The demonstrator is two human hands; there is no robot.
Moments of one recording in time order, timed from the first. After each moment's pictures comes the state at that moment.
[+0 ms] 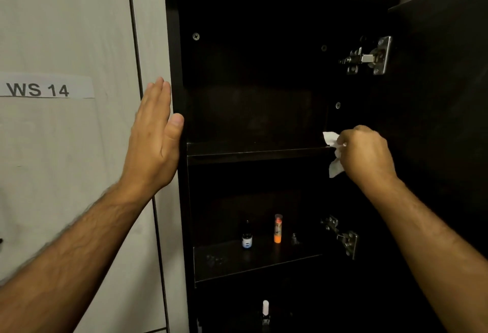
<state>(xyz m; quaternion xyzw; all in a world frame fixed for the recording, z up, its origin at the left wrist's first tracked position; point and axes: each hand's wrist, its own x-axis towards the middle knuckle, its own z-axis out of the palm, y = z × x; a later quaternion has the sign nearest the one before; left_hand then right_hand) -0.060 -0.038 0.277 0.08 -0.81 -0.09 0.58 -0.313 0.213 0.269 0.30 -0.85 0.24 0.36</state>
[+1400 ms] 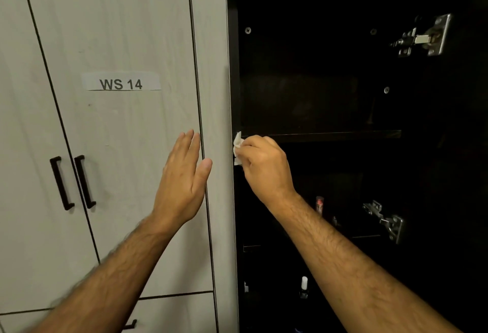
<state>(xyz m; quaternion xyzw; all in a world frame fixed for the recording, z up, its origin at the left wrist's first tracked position) 0.016 -0.040 0.194 0.20 -0.85 -0.08 0.48 -0.131 0.058 0.213 0.55 -0.62 0.40 0.40</state>
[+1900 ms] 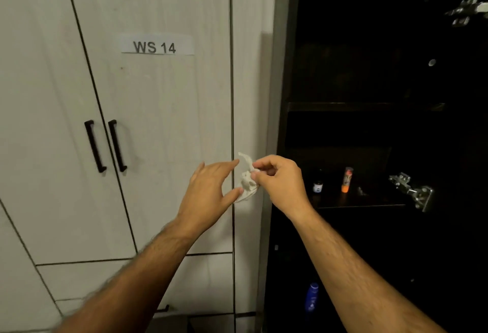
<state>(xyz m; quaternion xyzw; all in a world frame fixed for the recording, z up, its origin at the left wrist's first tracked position) 0.081 -0.060 0.123 0.19 -0.90 -0.08 0.39 -0.058 0.049 0.141 0.44 -0.67 0.60 -0.03</state>
